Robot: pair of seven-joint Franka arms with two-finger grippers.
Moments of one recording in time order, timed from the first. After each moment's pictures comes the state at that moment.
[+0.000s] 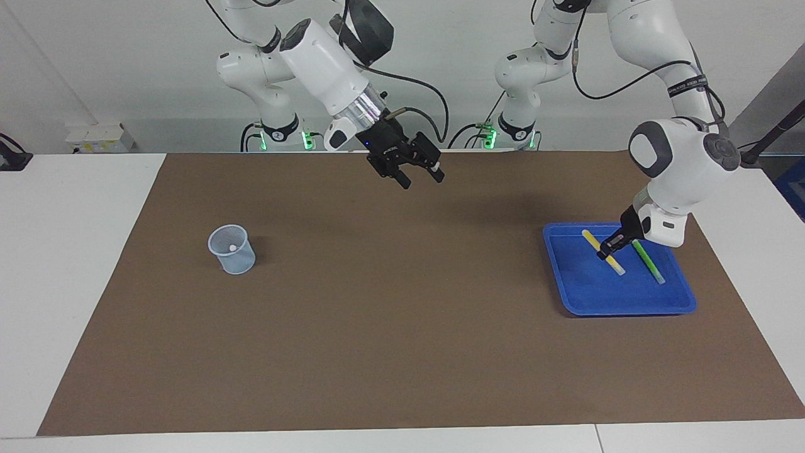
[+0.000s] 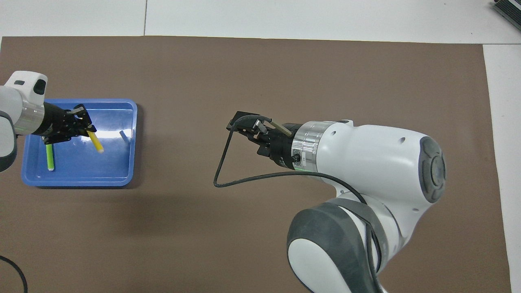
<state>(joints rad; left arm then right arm) 0.26 0.16 -0.21 -1.90 -0.19 2.07 -0.44 0.31 0.03 0.25 -1.88 0.63 2.44 0.74</state>
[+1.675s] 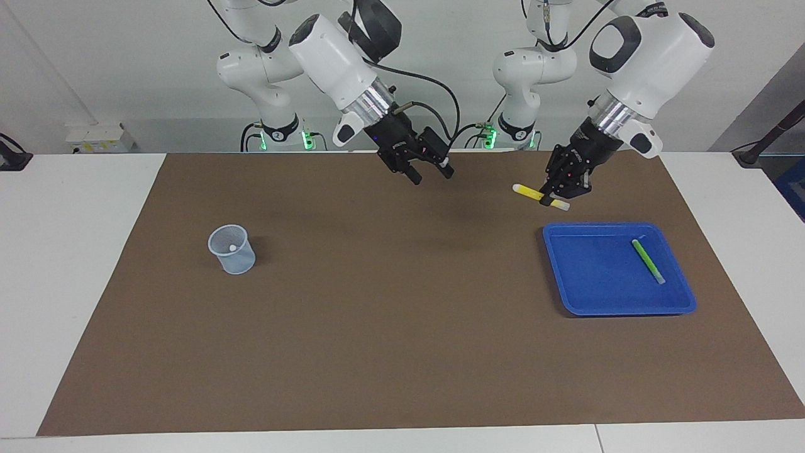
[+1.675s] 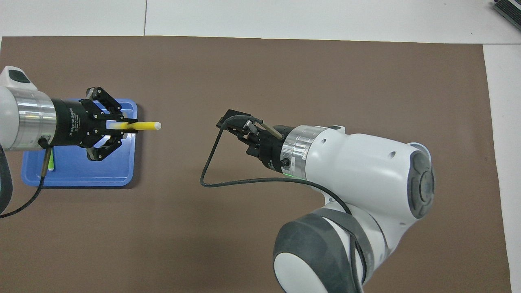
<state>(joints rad) 0.05 -0.12 -0.22 -1.89 -0.46 1.96 -1.49 0.36 0.03 0.25 -1.89 0.63 2.54 0.82</state>
